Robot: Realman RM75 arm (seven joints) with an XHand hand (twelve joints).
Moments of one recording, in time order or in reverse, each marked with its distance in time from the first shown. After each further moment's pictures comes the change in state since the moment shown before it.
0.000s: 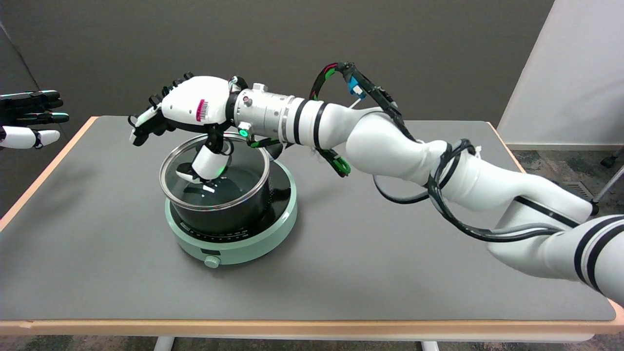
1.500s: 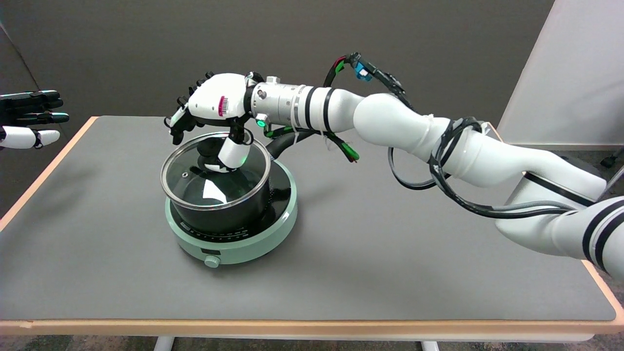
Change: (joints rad) arm 0.113 0.045 -0.089 -0.161 0.312 -0.027 -0.317
